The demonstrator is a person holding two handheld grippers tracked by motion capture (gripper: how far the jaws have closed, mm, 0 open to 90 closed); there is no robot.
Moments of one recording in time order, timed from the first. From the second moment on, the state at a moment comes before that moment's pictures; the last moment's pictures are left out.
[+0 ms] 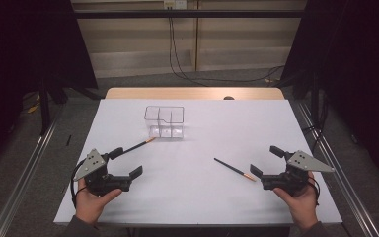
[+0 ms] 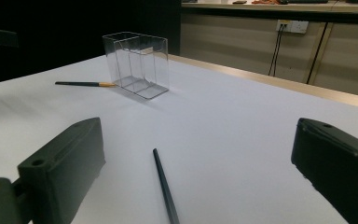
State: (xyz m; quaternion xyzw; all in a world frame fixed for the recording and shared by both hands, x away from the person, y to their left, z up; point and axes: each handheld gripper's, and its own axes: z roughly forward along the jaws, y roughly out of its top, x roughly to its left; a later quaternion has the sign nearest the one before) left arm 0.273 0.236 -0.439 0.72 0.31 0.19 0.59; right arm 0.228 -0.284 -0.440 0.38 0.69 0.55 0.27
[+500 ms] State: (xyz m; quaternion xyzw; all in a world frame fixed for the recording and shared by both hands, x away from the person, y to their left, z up) left arm 0.275 0.238 -0.438 0.73 0.31 0.20 0.58; right arm 0.229 -0.285 -0.440 0.38 0.69 0.56 0.27
